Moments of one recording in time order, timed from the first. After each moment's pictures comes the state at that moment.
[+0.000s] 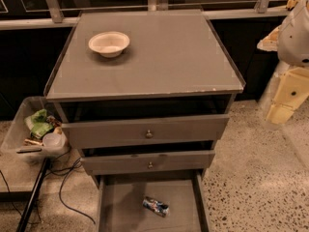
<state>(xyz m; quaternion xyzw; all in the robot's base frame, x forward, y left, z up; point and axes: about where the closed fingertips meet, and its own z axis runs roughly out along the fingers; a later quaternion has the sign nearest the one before) 0.438 -0.216 0.977 -0.60 0.78 -0.04 0.16</state>
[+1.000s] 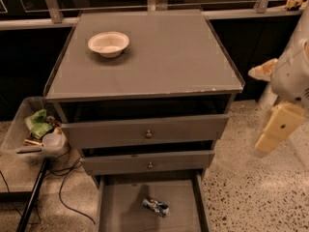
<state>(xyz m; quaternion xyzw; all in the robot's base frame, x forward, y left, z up) 0.420 -0.203 0.930 -0.59 0.78 0.03 0.20</state>
